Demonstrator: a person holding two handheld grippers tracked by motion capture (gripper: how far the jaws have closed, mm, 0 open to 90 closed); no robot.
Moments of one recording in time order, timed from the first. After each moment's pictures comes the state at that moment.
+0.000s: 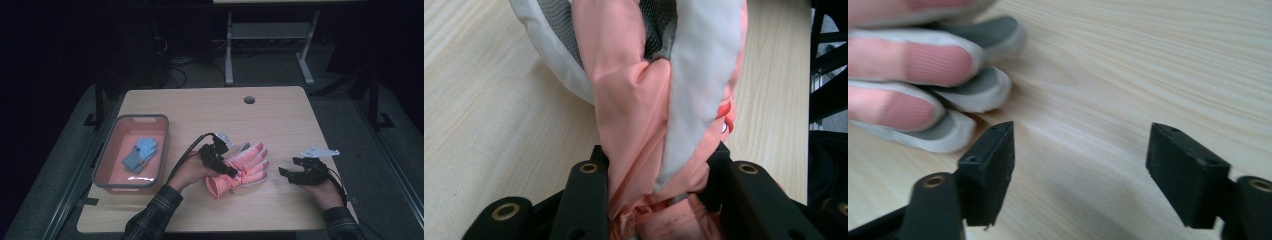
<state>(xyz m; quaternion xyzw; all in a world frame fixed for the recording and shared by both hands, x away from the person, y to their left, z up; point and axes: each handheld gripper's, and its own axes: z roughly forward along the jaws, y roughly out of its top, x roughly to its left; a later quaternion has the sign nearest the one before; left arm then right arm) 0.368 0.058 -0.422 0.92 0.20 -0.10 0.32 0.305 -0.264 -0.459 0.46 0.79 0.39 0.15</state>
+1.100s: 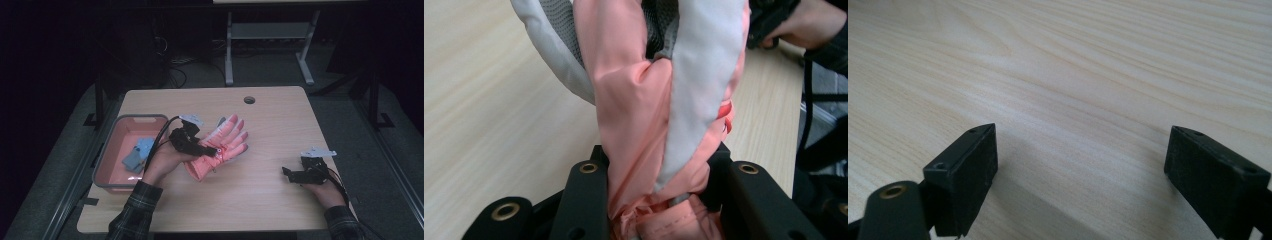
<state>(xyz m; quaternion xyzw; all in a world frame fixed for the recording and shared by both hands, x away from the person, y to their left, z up) 0.372 0.131 -0.359 0.88 0.27 -0.03 0.39 0.318 -0.274 -0.483 0.49 0.78 0.34 0.20</state>
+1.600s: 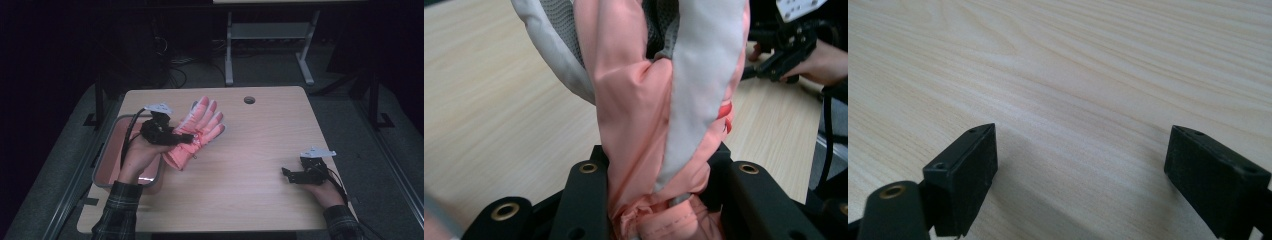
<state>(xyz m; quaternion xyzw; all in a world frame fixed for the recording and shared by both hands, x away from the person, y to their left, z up) 0.369 0.201 -0.321 0.84 0.33 0.03 0.43 0.317 -0.273 -0.483 0.48 0.78 0.34 0.19</state>
